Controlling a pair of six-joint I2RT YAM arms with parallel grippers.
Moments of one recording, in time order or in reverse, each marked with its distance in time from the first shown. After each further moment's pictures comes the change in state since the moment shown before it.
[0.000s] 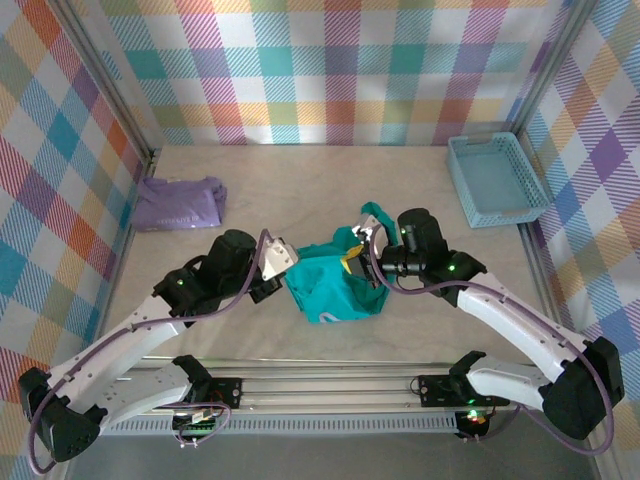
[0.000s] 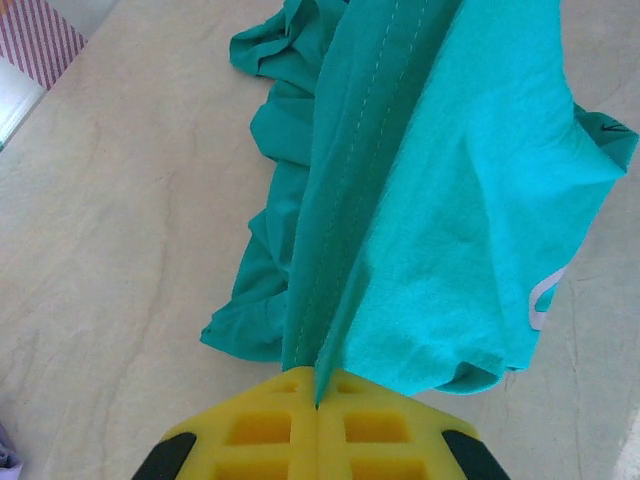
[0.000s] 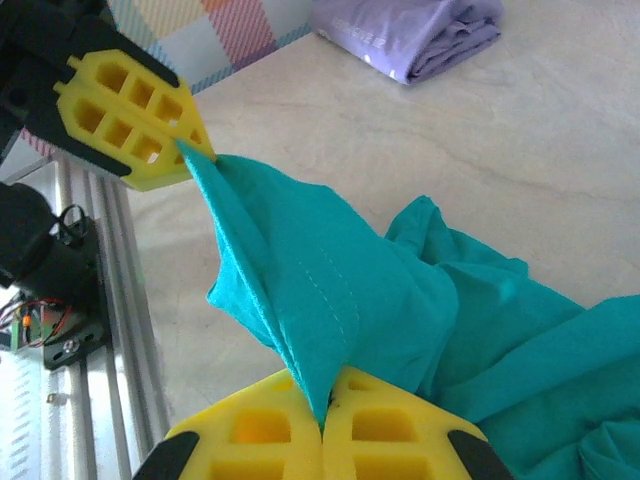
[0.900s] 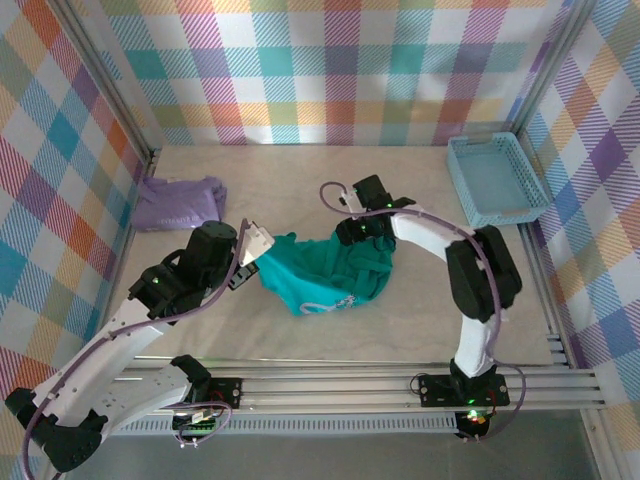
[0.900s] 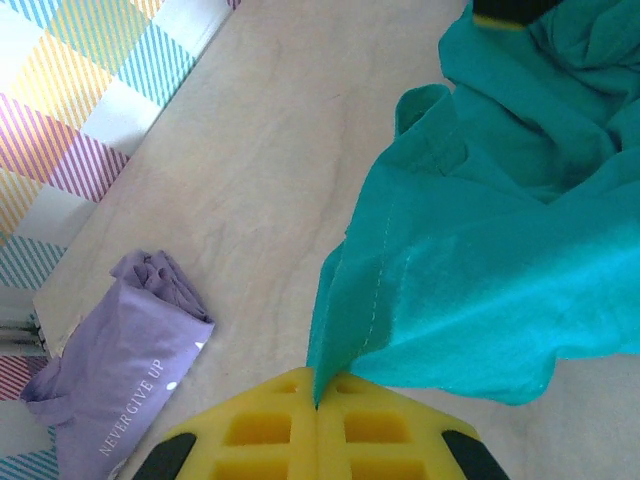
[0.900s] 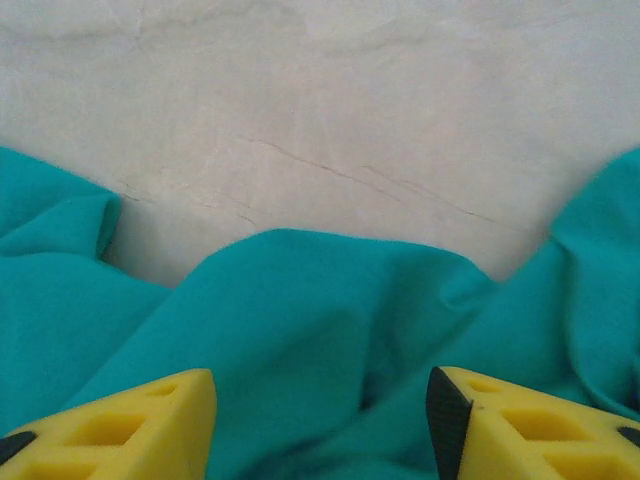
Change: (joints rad) left arm 0.074 -0.046 0.115 -0.154 -0.289 0.054; right arm -0.101 0.810 0.484 -0.145 0.431 0.066
